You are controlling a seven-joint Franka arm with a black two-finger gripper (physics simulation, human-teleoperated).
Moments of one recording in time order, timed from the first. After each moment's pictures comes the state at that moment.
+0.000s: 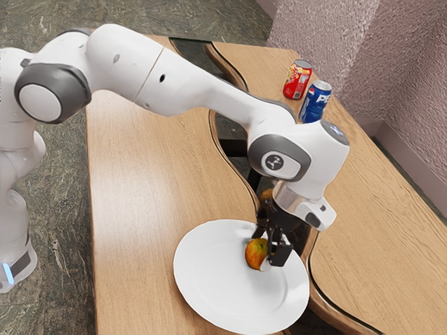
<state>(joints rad) -0.62 0.29 0.23 -1.61 -0.16 1.74 -0.22</state>
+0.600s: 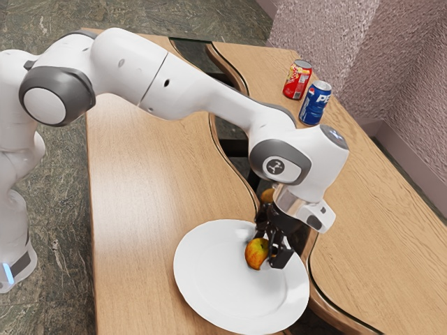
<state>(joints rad) -0.61 0.31 0.23 -1.62 -0.16 1.76 -0.27</state>
